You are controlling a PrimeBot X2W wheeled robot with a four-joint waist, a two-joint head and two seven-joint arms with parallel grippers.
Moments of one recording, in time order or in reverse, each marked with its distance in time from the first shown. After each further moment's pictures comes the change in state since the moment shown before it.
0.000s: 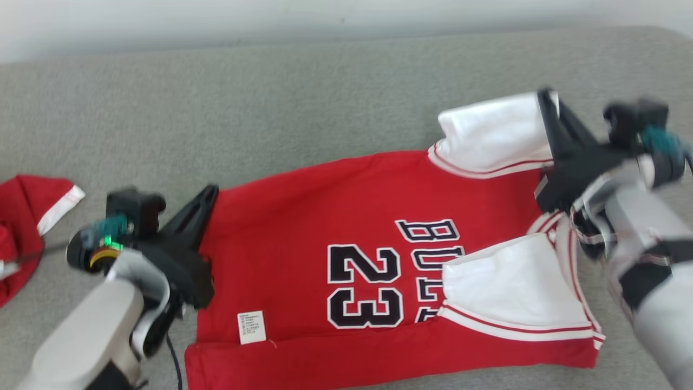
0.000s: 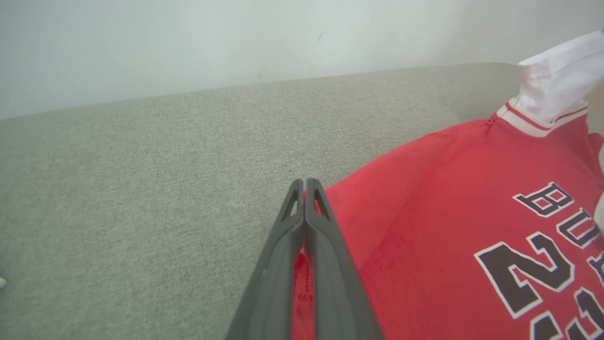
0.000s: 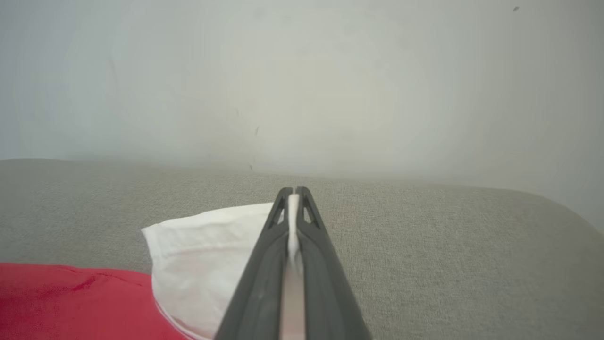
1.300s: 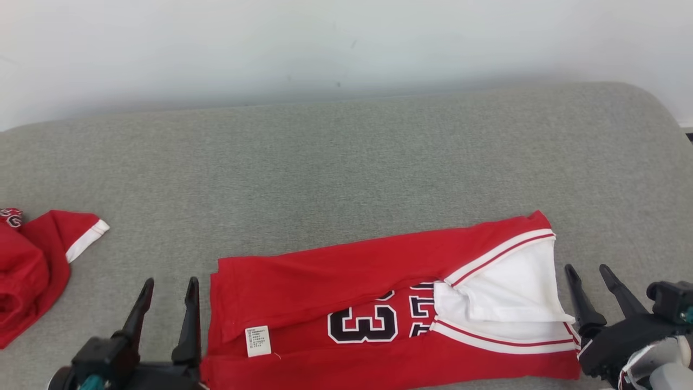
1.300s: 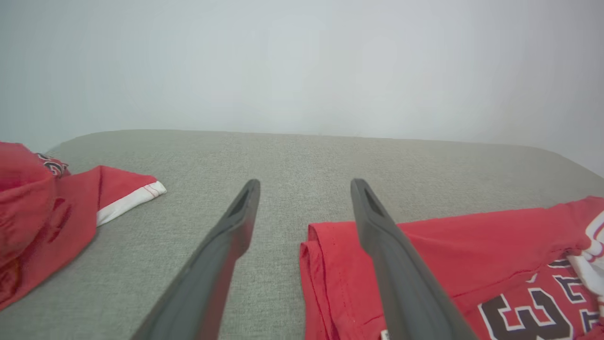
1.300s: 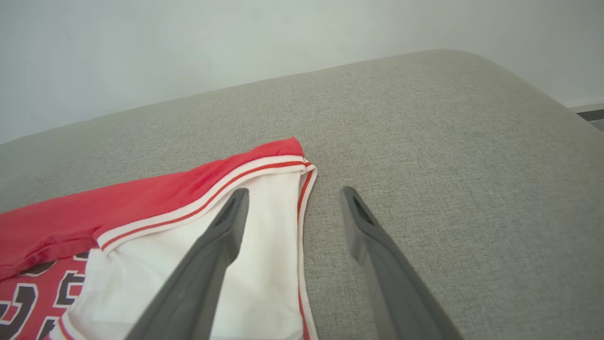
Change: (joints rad) left arm 0.549 -0.110 0.358 -0.327 0.263 0.179 -0.177; right arm 0.702 -0.043 -0.349 -0.410 -0.015 0.000 0.081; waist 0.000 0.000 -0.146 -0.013
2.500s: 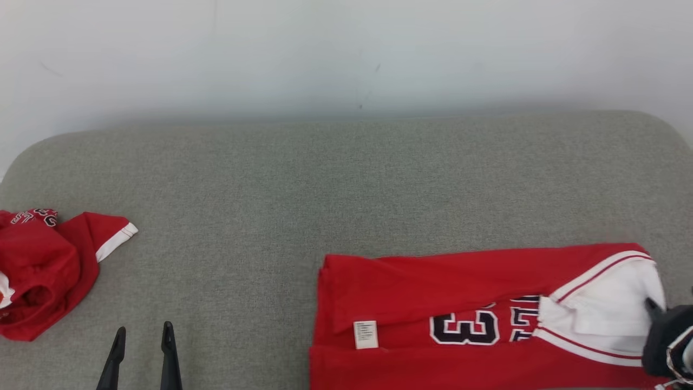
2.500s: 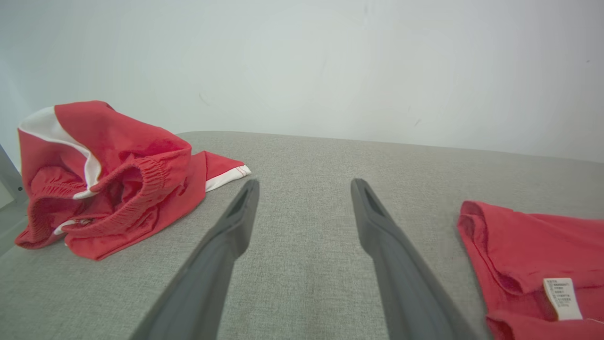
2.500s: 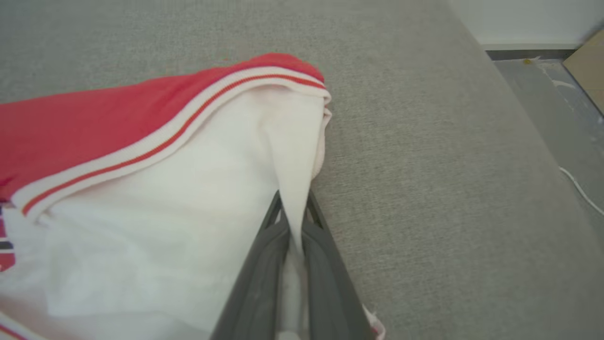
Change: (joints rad) left arm 0.235 -0.310 0.428 -0.087 0.382 -0.191 0.000; right arm -0.238 -0.113 0.111 0.523 0.001 0.000 0.185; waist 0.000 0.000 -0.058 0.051
